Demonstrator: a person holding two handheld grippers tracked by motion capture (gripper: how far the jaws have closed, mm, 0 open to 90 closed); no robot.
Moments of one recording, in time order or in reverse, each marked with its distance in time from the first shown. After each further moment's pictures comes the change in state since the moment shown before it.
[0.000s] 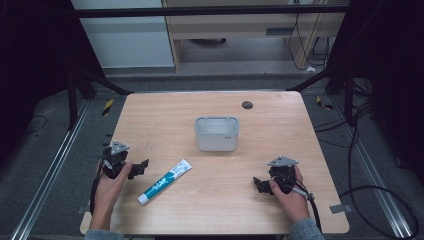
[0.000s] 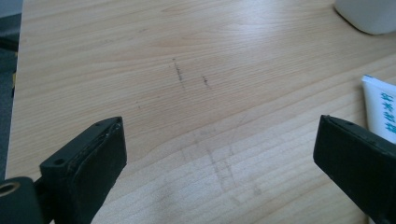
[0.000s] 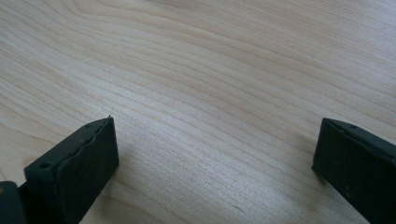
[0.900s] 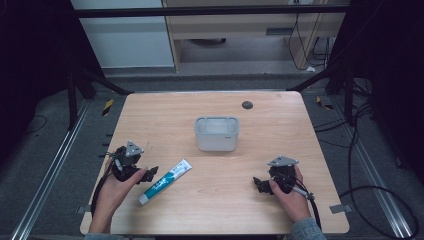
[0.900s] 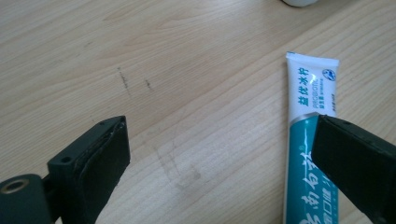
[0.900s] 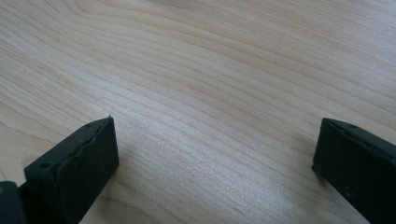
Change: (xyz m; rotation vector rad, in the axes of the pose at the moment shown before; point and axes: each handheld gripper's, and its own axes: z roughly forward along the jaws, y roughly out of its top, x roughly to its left) left arm -0.043 0.022 -0.017 0.104 -0.062 0.178; right arm -0.001 0.001 0.001 0.001 0.007 -0.005
